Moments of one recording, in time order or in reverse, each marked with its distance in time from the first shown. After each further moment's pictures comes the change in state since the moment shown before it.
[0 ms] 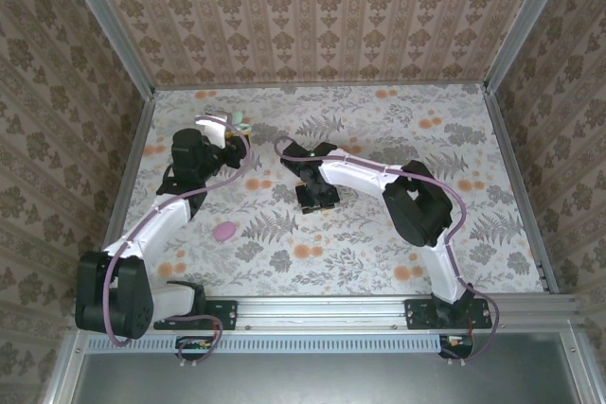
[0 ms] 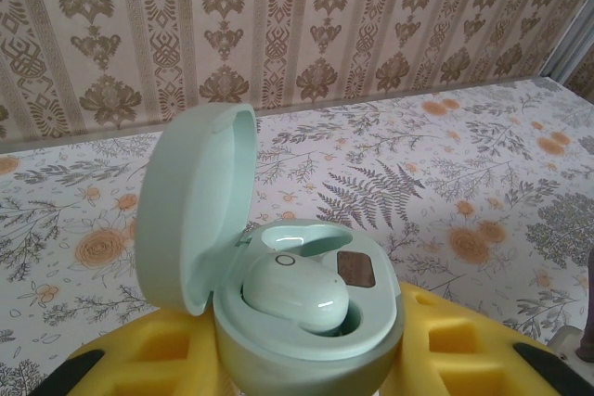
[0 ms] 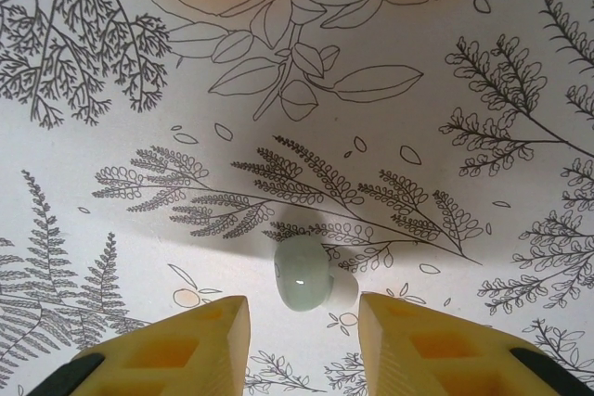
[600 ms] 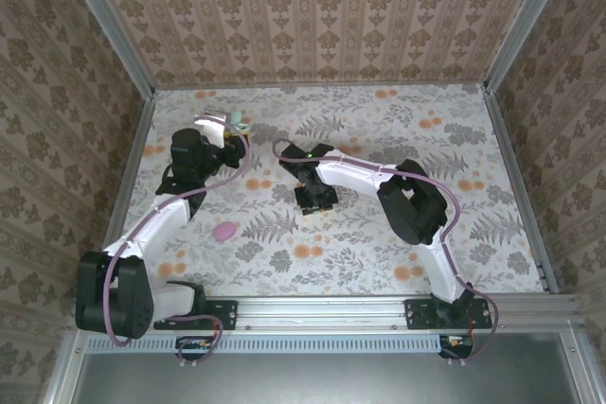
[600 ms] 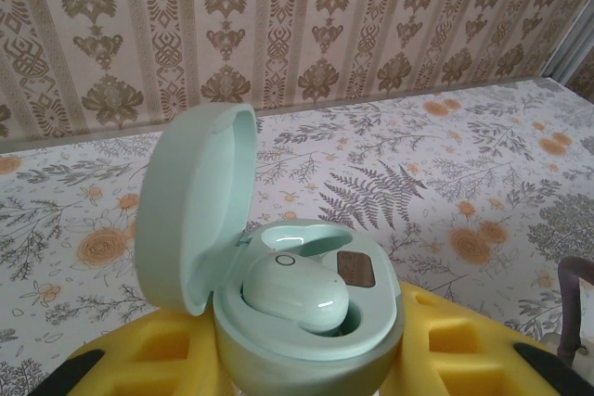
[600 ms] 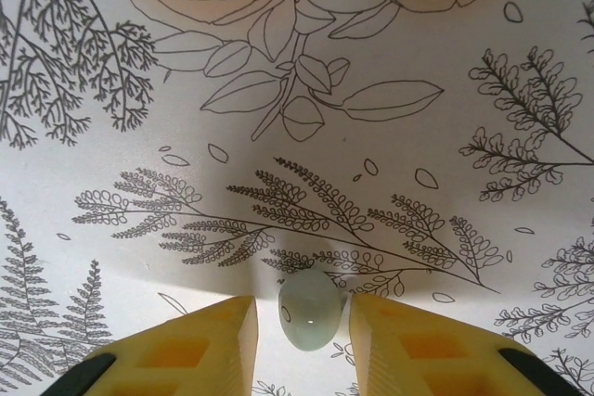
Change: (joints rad) left arm 0.005 0.000 0.000 0.000 0.000 0.000; right arm 0.003 0.038 0.019 0.000 0.000 -0.004
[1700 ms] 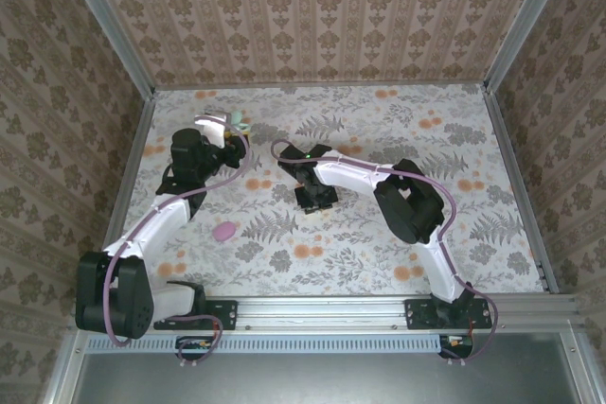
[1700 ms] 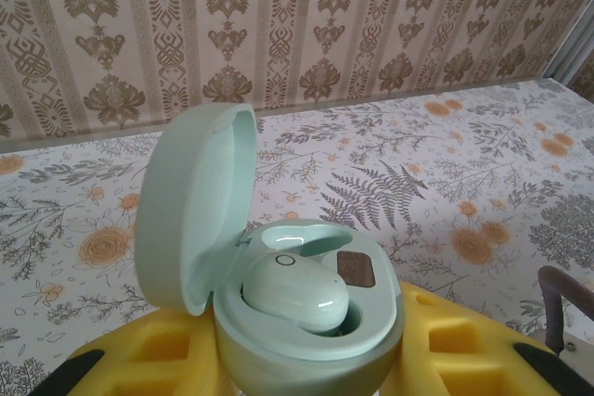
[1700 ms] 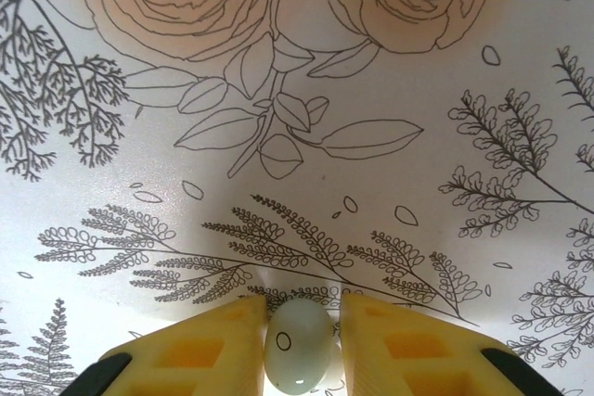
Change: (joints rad) left arm 0.000 0.000 0.000 0.000 0.000 0.000; right arm 0.003 0.026 0.016 0.000 0.053 -0.026
